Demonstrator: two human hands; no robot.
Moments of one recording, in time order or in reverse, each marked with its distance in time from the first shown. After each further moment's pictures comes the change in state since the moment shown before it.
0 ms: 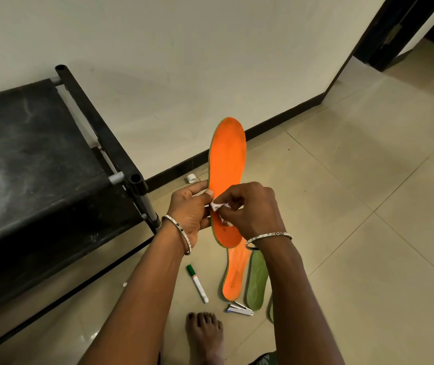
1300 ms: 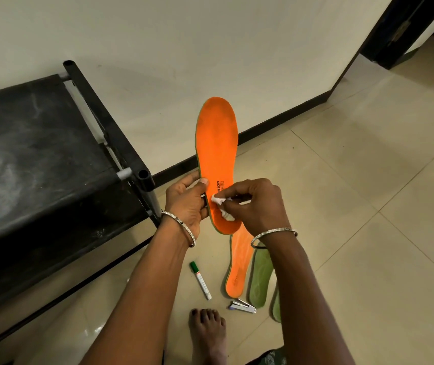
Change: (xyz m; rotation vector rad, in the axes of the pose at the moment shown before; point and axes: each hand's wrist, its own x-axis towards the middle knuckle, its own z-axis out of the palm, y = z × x) left_hand 0.005 0.003 -0.006 -0.142 0.133 0.077; right_hand -0.002 -0.009 -0.004 0.161 -0.020 0.044
